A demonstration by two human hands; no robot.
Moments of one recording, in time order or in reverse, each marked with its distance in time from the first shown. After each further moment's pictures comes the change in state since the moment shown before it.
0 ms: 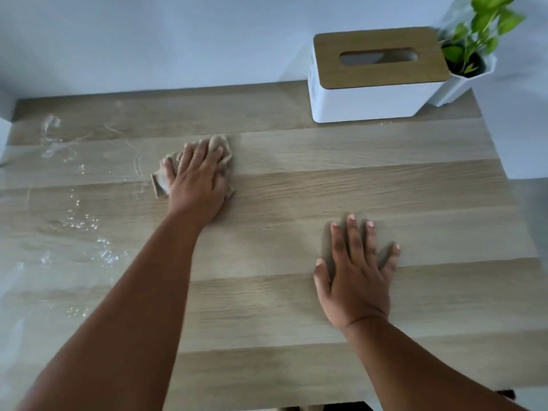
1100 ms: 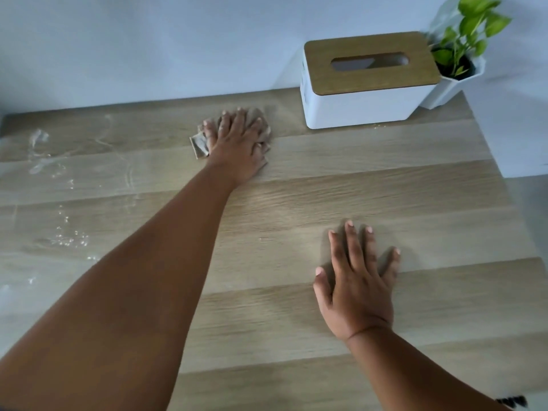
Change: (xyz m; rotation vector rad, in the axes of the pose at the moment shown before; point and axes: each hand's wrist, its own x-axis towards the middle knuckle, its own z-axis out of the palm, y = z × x) left_hand 0.087 0.068 0.008 0.110 -0.108 0.231; right_hand 0.000 -0.003 -0.007 0.012 -0.064 -0.003
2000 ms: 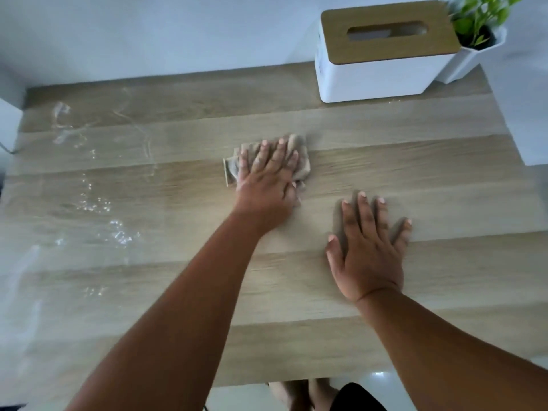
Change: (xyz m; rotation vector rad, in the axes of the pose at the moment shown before) left_hand -0.131 0.042 0.034 0.040 0.002 0.113; right_hand 0.000 0.000 -0.001 0.005 0.002 0.016
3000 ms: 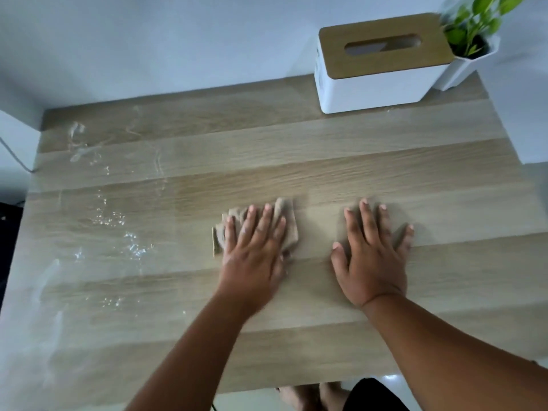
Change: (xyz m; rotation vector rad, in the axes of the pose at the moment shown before) left_hand -0.115 -0.007 0.012 0.018 -0.034 0.040; right_hand 0.000 -0.002 -0.001 -0.014 0.023 0.002
